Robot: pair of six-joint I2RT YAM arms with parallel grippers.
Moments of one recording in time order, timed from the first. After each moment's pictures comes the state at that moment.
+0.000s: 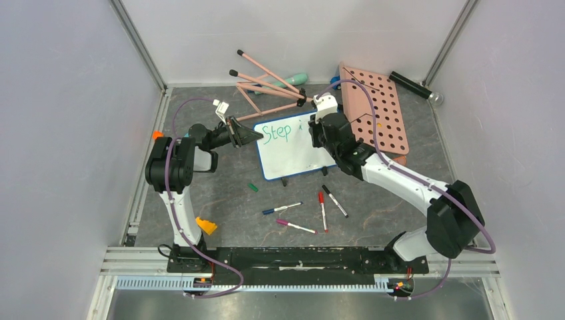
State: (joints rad) left arm -0.05 2.03 0.84 1.49 1.17 -0.97; right arm 0.67 1.45 1.03 0.04 0.30 0.12
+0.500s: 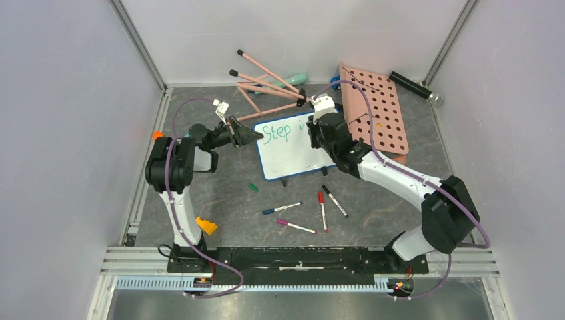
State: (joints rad) left arm -0.05 2.03 0.84 1.49 1.17 -0.97; right arm 0.66 1.49 1.04 0.04 0.29 0.12
